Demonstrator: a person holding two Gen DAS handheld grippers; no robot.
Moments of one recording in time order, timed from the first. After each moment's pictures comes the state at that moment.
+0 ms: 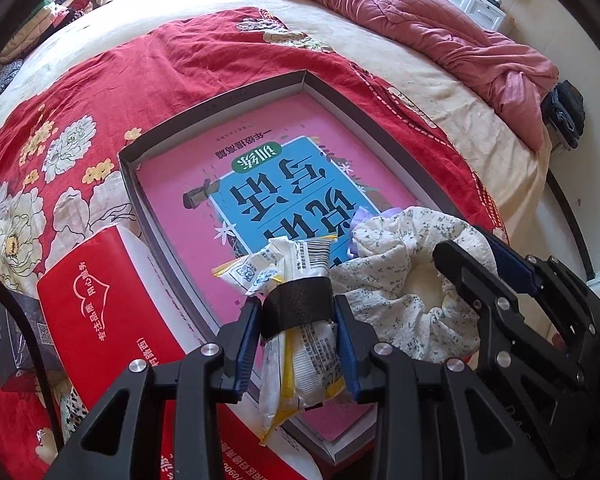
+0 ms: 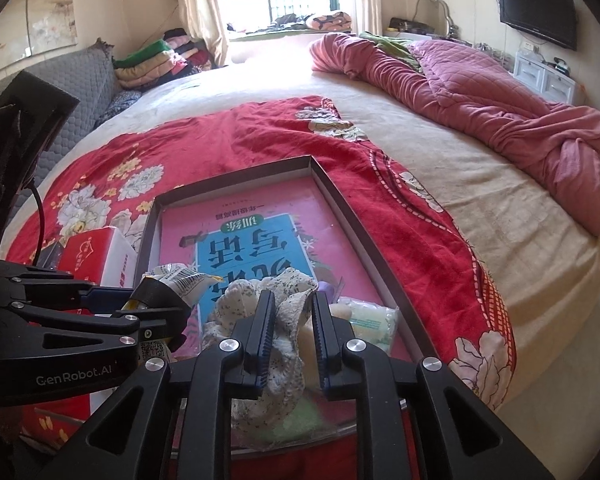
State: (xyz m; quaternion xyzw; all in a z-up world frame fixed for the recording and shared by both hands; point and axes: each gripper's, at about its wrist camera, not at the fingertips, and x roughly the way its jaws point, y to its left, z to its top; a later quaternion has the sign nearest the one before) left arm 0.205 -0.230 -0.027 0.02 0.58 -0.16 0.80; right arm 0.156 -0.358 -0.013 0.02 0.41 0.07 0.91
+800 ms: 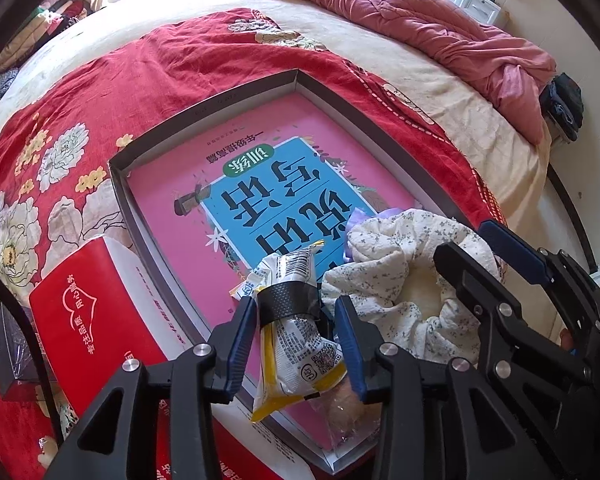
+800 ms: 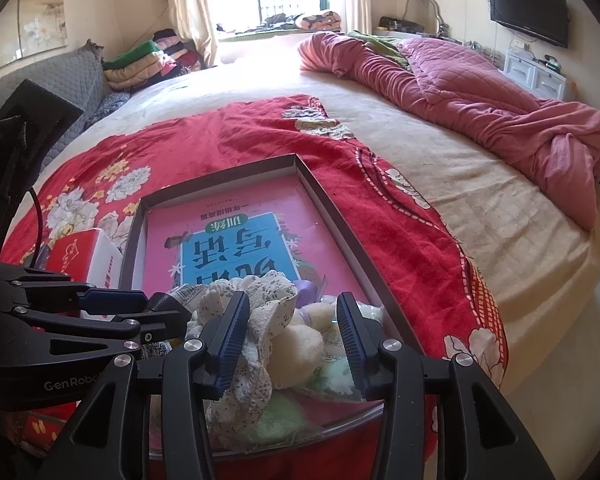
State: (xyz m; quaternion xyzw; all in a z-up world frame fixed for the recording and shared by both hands) left arm 0.206 -0.237 -0.028 0.04 0.57 -0.16 0.80; right arm 0.159 -0.366 -0.015 0.03 0.41 0.04 0.91
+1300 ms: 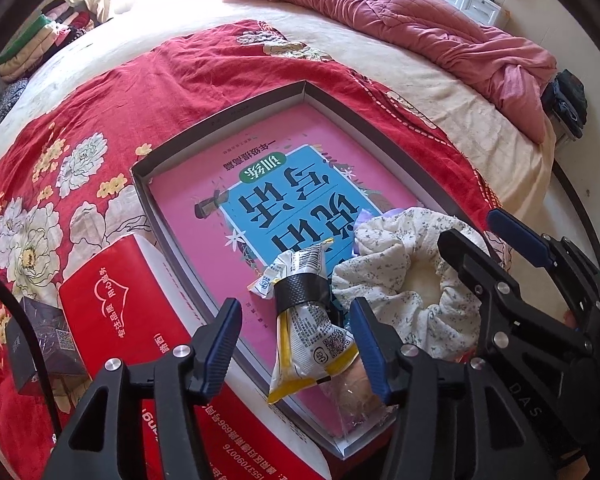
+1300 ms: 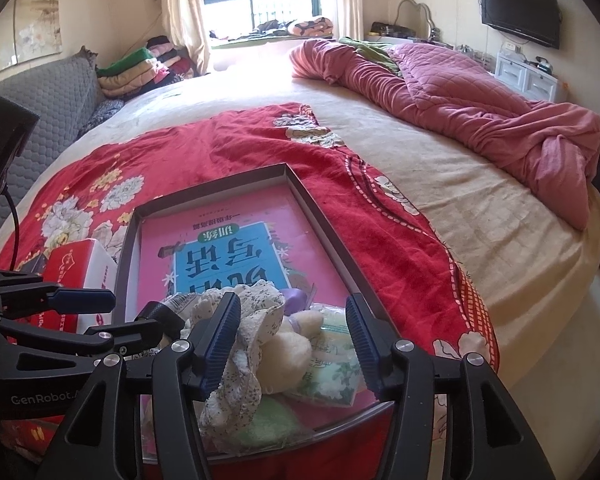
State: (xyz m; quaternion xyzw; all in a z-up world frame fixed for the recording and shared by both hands) left arm 0.196 -0.231 -0.015 0.05 0.56 -0.14 0.82; right arm 0.157 -0.369 -0.011 0.02 0.40 0.03 0.91
